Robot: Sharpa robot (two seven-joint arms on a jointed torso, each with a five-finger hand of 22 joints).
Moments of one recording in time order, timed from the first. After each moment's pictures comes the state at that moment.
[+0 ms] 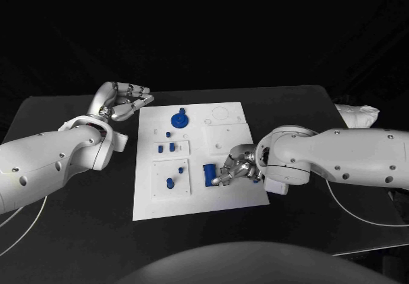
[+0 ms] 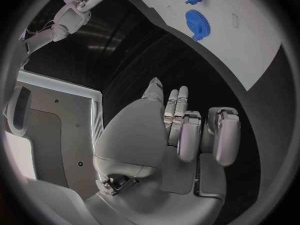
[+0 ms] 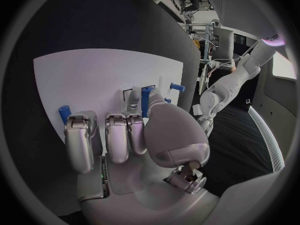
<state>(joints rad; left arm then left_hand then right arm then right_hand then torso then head) 1.29 -0.68 -0.22 1.26 -0.50 -0.61 0.46 1.50 0.04 -0.05 0.29 0.10 0.98 0.16 0.07 0.07 1.09 0.11 0.07 0.06 1.47 0.04 1.57 1.31 0.01 1.46 0.15 1.57 1.31 1.29 -0.95 -0.24 1.87 -0.82 -0.07 -0.67 1.16 0.13 -0.10 0.21 0.05 0.82 0.04 0.79 0.94 1.47 -0.01 1.57 1.31 1.47 -0.06 1.57 1.31 0.01 1.47 0.05 1.57 1.31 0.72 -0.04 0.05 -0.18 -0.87</state>
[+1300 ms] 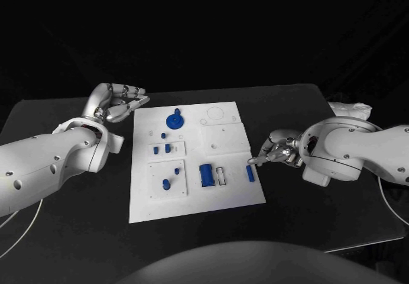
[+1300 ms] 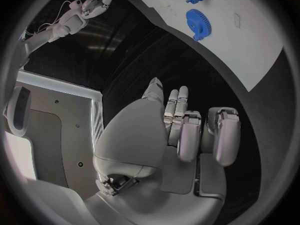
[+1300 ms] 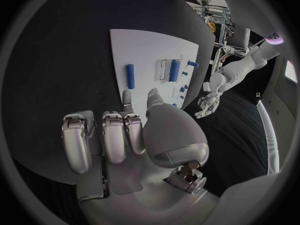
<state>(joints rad) 1.29 -0.67 -0.22 1.25 -0.51 -0.60 0.46 1.50 0.04 -0.05 0.29 0.10 0.98 0.16 0.07 0.07 1.09 0.11 0.07 0.06 1.47 0.04 1.57 1.31 0.01 1.46 0.15 1.57 1.31 1.33 -1.27 -0.24 1.99 -0.95 -0.12 -0.67 1.17 0.13 -0.12 0.21 0.08 0.83 0.13 0.38 0.67 1.47 0.05 1.57 1.31 1.47 -0.01 1.57 1.31 0.01 1.47 0.10 1.57 1.31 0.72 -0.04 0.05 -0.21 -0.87</state>
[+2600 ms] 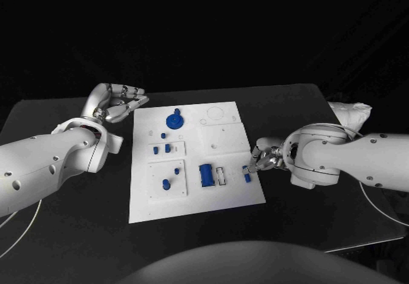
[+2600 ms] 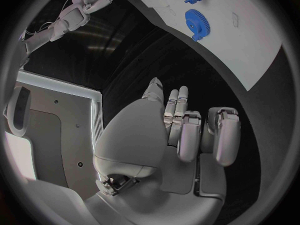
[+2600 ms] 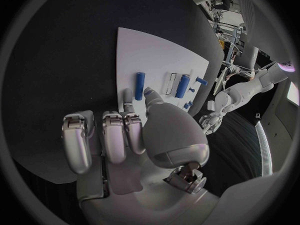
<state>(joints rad) 1.29 -0.68 -0.22 1.25 -0.51 -0.60 0.46 1.50 0.04 -0.05 0.29 0.10 0.98 0.16 0.07 0.07 1.09 0.11 0.07 0.06 1.47 0.04 1.57 1.31 0.01 1.46 0.15 1.57 1.31 1.27 -1.15 -0.24 1.93 -1.09 -0.08 -0.69 1.19 0.08 -0.06 0.12 0.32 0.88 0.11 0.34 0.65 1.47 0.05 1.57 1.31 1.47 -0.01 1.57 1.31 0.01 1.47 0.10 1.57 1.31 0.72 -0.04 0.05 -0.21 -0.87</state>
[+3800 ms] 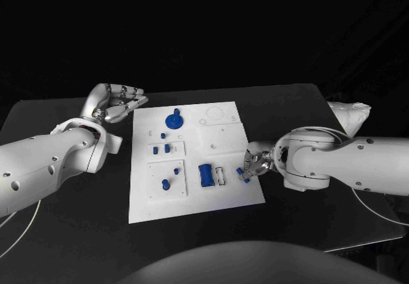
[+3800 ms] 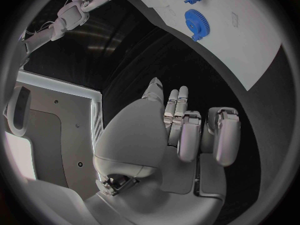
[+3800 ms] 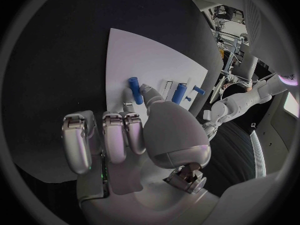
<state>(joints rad) 1.29 -0.68 -0.22 1.25 -0.51 -0.60 0.46 1.50 0.04 -0.05 0.29 0.10 0.98 0.16 0.07 0.07 1.09 0.11 0.07 0.06 1.47 0.04 1.57 1.31 0.01 1.46 0.15 1.57 1.31 1.25 -1.10 -0.23 1.93 -1.17 -0.06 -0.69 1.24 0.06 0.05 0.04 0.38 0.87 0.12 0.34 0.84 1.47 0.05 1.57 1.31 1.47 -0.01 1.57 1.31 0.01 1.47 0.10 1.57 1.31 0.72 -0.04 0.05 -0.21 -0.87</state>
